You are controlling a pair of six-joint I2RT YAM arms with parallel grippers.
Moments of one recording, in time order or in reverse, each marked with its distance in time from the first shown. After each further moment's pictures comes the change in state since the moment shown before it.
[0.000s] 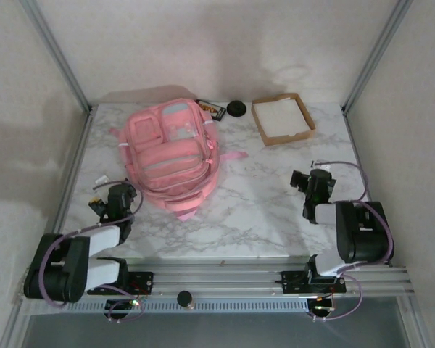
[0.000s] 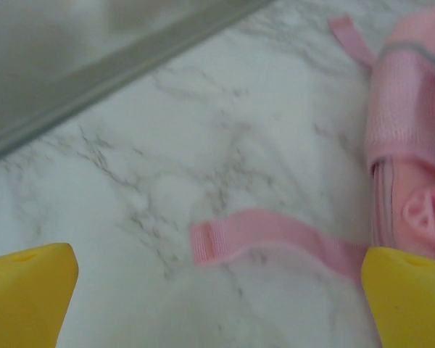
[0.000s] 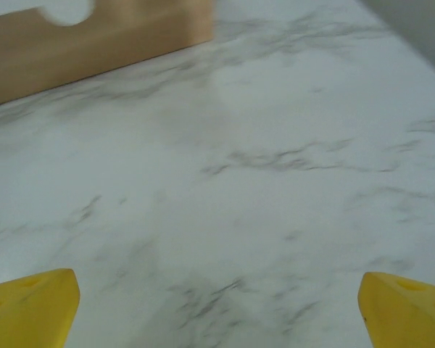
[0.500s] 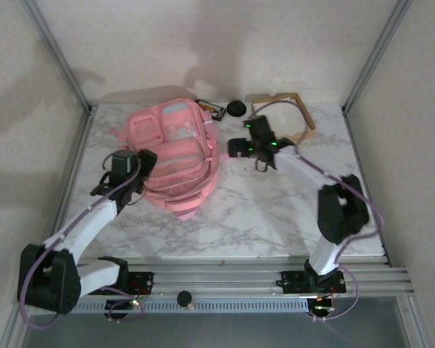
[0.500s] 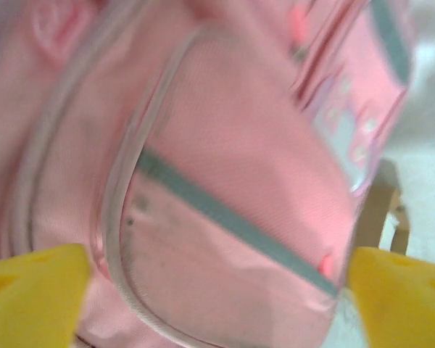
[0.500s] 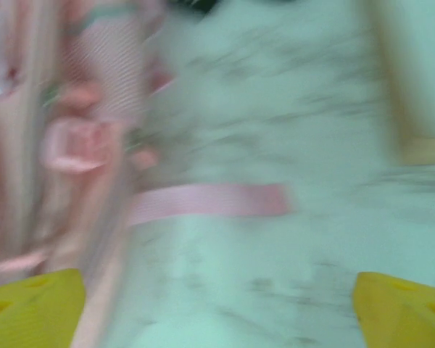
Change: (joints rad) left arm -0.093 -0.140 0.548 -0.824 0.507 -0.776; right arm 0.440 0.148 0.925 -1.048 -0.067 0.184
